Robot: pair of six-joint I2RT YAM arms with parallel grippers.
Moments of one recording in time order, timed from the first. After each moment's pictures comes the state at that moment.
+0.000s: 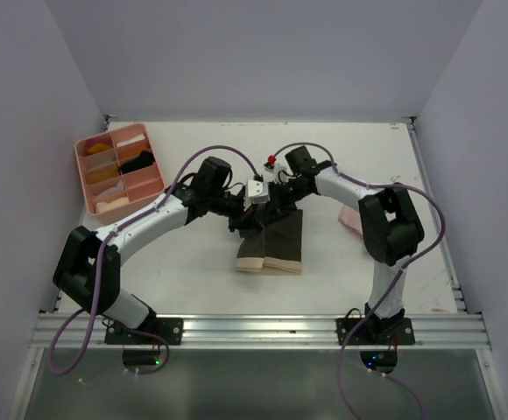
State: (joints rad) left arm -0.60 1.52 1.08 -0.35 0.83 0.48; right arm 0.49 1.97 1.35 -0.54 -0.70 0.25
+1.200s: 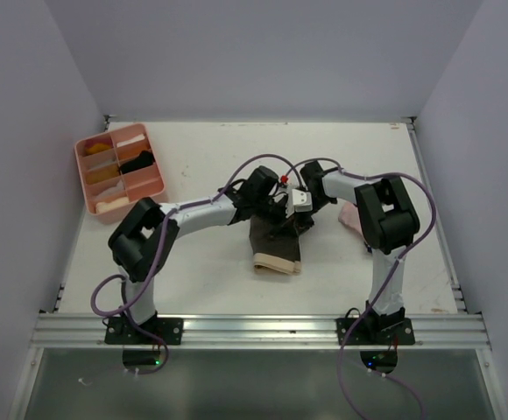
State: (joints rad) left arm -0.79 1.88 1.26 -0.15 0.73 0.38; right arm 0.36 2.06 1.29 -0.74 -0.72 -0.02
